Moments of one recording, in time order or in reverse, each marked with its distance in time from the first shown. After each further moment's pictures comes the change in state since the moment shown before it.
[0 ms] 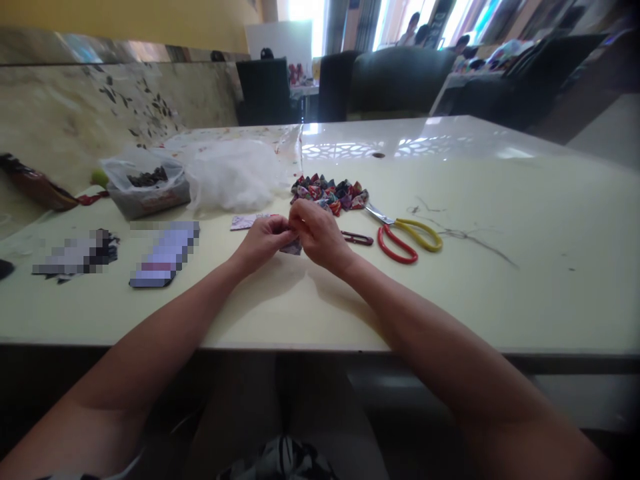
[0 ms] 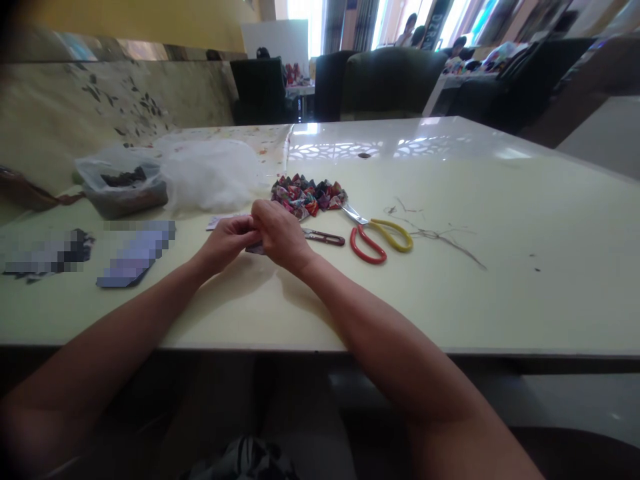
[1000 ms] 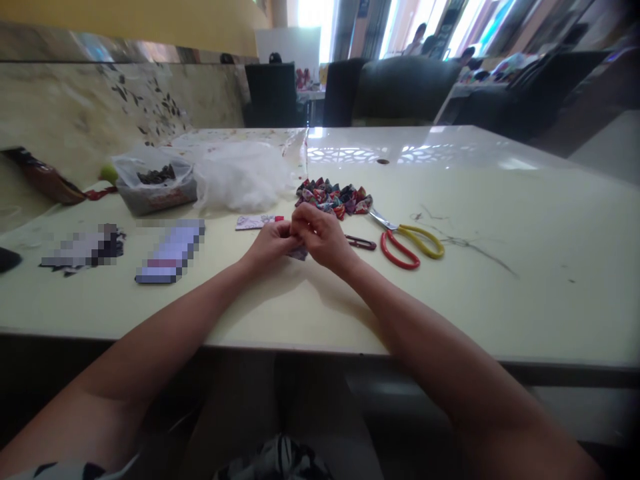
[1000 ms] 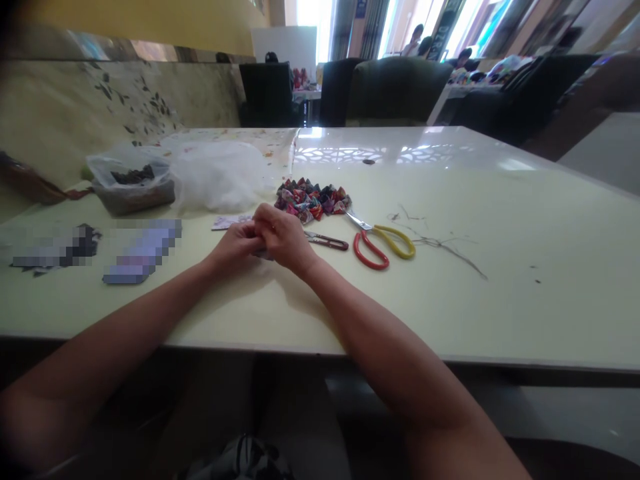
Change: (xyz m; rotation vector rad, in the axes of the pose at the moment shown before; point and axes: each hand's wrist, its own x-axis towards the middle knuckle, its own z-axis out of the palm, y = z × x) left_hand -0.001 -0.008 0.007 -0.020 -0.004 0.005; right_hand 0.000 -0.009 -0.003 0.277 -0.038 0.134
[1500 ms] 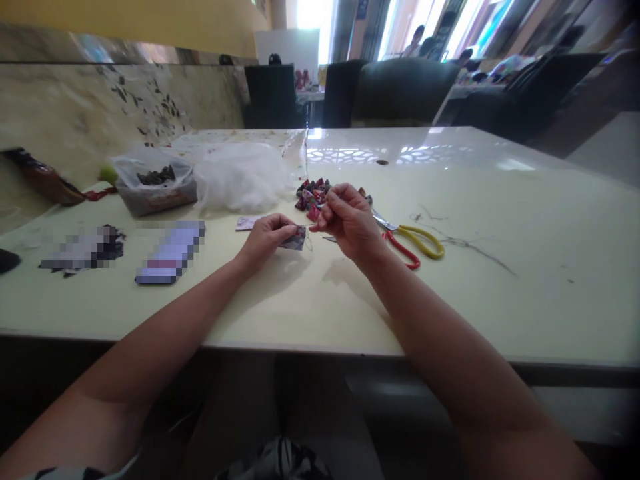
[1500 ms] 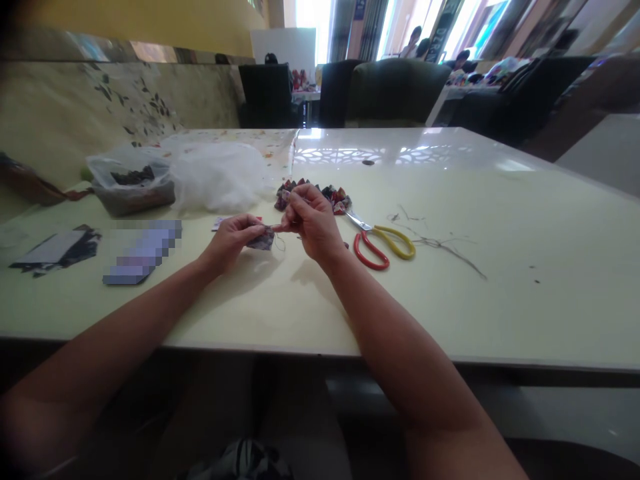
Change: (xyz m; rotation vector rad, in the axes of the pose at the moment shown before) left_hand 0.002 0.006 -0.003 -0.190 0.174 -0.078; right_hand 0.007 0.018 -0.026 0.753 0.186 0.297
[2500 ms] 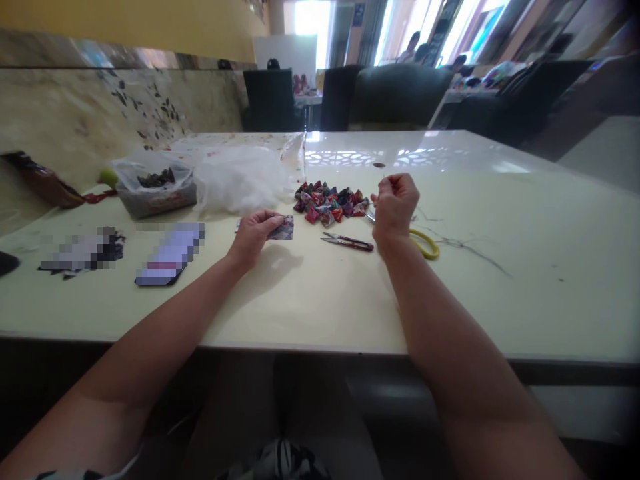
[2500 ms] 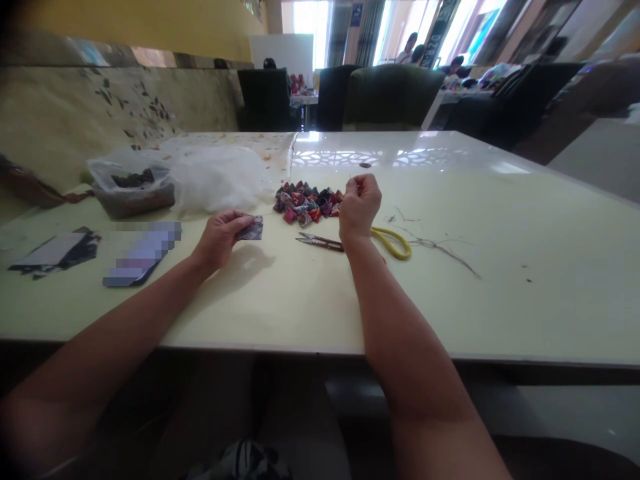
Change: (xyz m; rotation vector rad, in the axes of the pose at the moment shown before) left_hand 0.009 0.003 -0.010 -0.168 0.169 -0.050; right_hand 0.045 0.009 -0.100 -0.680 0.679 -0.439
